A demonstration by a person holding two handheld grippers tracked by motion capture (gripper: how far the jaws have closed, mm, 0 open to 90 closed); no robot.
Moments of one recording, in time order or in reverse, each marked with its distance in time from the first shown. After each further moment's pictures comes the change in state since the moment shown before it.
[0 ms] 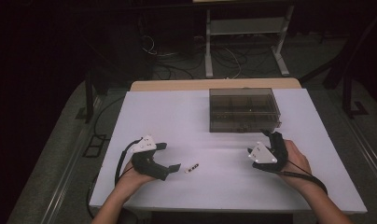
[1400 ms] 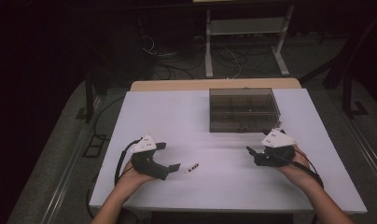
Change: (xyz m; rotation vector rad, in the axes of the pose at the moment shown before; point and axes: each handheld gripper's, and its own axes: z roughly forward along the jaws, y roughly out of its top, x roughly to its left) left arm 0.000 0.000 0.000 0.003 0.012 0.003; right arm -0.028 -0.009 -0.001 -0.059 0.237 0.433
